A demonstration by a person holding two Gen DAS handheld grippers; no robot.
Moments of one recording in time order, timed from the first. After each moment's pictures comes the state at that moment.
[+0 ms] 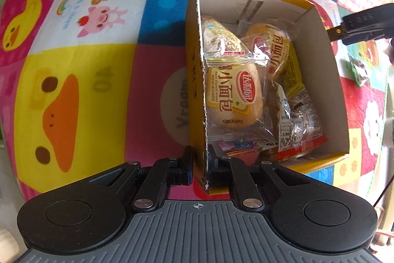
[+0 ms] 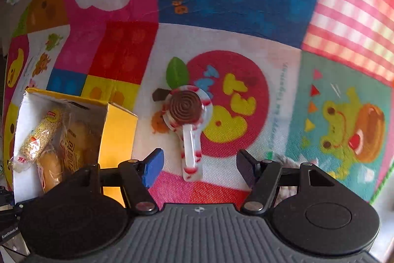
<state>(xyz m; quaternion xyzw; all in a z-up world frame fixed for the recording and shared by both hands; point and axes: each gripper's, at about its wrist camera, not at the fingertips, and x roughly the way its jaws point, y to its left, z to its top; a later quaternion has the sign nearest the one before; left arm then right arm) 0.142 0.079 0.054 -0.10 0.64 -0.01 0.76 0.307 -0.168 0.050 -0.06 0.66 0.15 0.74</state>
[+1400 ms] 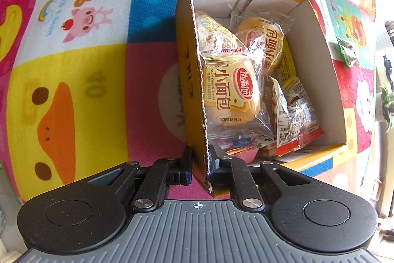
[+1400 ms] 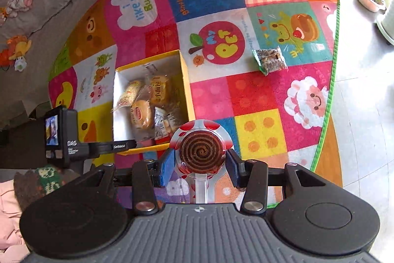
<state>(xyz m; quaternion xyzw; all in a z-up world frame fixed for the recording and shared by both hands) 0.150 0.095 0.049 -0.08 0.65 -0.08 0.75 0.065 -0.155 0.253 0.12 0.62 0.03 0.77</state>
